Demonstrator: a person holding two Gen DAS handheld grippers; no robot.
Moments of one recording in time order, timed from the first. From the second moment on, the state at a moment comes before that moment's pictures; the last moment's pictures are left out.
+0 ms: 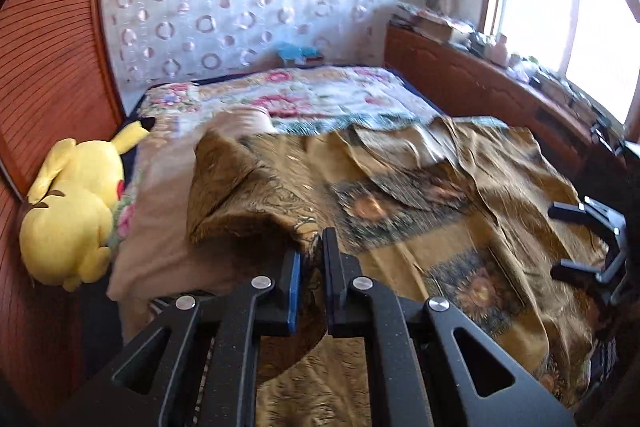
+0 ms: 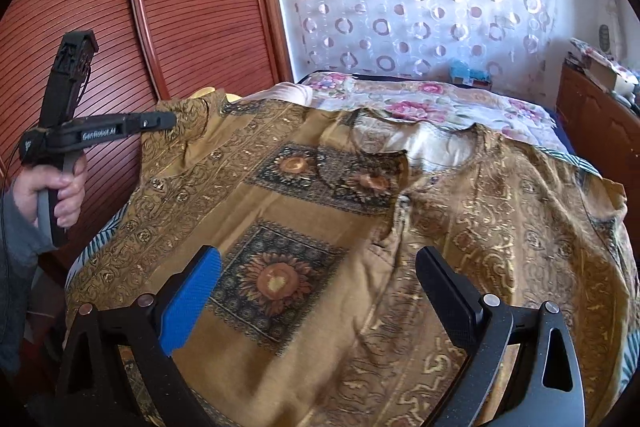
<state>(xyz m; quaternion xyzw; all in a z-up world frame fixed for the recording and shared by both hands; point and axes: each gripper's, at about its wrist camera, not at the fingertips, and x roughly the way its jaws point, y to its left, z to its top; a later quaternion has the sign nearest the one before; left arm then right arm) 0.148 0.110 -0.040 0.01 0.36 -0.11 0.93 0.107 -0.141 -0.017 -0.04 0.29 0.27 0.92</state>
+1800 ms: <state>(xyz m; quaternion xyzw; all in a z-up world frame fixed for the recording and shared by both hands) 0.047 0.156 -0.044 -0.05 0.27 0.00 0.96 0.207 0.036 -0.021 -0.13 0.32 0.39 0.85</state>
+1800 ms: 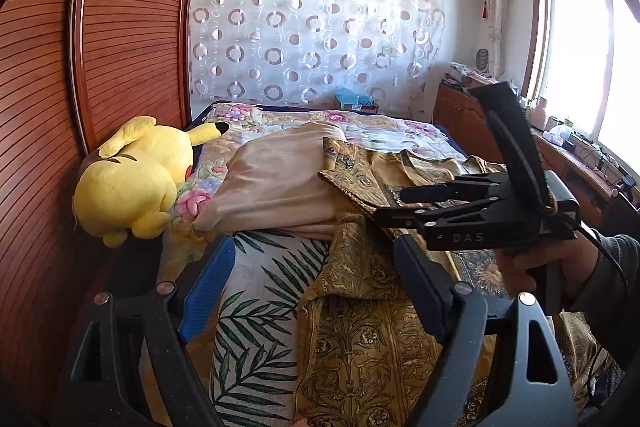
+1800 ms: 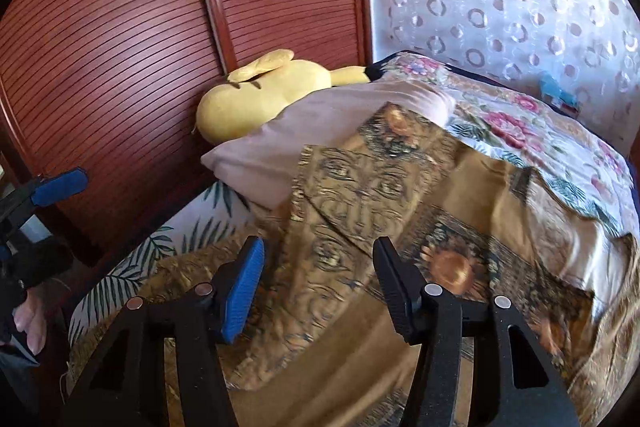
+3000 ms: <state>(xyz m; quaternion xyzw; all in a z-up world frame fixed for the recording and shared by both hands) 0.079 0.119 -0.061 -0.03 0.31 -0.02 0.95 0.171 -0.179 -0.049 -0.09 0.35 0.22 0.91</state>
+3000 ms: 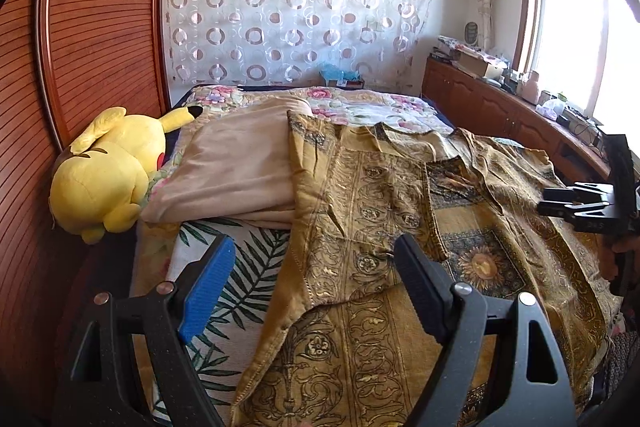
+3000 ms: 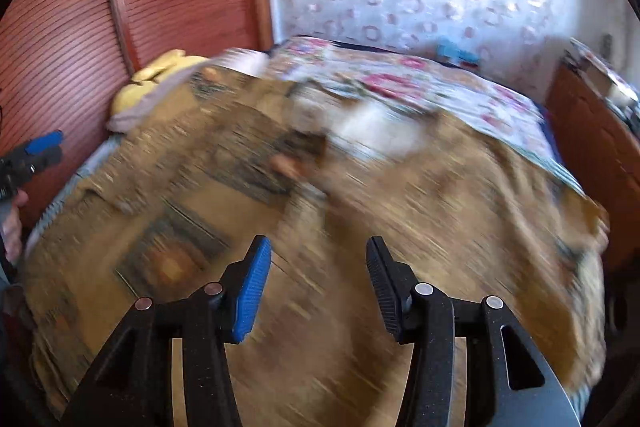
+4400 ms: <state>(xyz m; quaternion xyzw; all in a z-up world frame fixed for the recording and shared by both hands) 0.139 0.013 -0.111 0.05 0.43 -0.11 0.89 0.147 -0.396 -0.054 0.08 0.40 0.08 0.91</state>
